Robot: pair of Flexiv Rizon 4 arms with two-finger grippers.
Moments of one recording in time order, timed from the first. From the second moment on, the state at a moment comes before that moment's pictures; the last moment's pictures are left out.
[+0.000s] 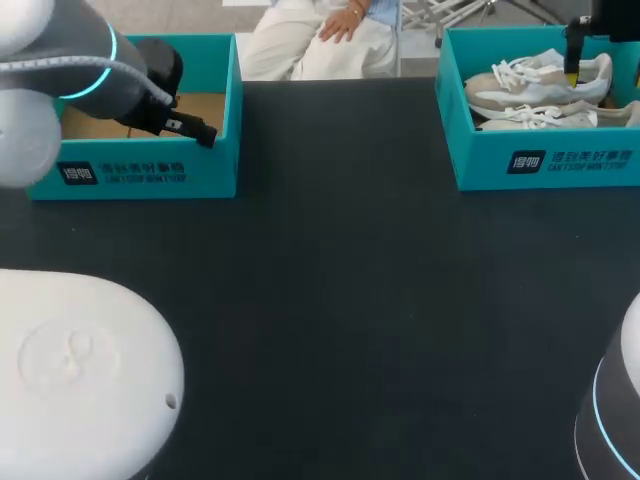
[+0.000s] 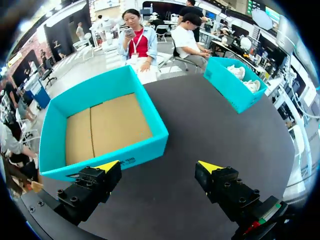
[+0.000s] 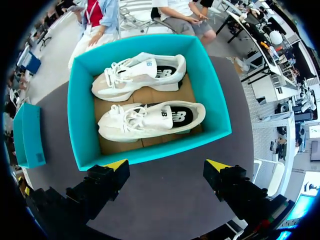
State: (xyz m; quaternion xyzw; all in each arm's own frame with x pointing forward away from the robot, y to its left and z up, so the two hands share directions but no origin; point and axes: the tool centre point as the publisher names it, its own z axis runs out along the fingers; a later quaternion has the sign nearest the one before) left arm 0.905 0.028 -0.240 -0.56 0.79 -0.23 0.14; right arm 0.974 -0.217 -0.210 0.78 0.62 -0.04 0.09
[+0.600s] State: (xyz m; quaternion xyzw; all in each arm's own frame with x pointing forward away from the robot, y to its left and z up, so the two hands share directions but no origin) left arm 0.916 0.036 -0.215 -0.77 0.62 -0.10 0.11; right arm 0.938 -0.216 -0.219 0.79 0.61 -0.07 0.03
